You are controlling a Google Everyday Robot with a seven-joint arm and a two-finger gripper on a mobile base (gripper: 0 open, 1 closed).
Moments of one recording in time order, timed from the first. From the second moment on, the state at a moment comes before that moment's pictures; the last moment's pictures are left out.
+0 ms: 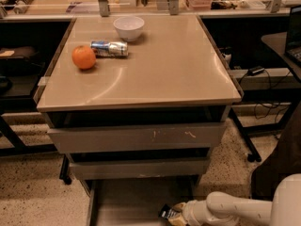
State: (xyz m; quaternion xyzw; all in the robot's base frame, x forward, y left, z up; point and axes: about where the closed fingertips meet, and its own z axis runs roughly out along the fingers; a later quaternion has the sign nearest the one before) arm 0.419 -0.110 0.215 -0.45 0.82 0.27 0.23
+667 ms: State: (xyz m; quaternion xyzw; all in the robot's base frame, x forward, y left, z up) arm 0.450 -0.095 0.166 -0.47 0.79 0.25 0.31
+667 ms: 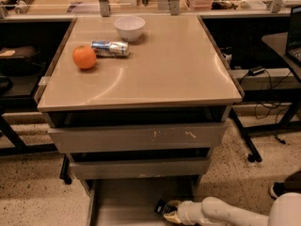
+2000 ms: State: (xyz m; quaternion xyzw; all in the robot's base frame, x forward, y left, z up) arm 0.466 -0.092 0.136 -0.48 0.78 0.23 0.33
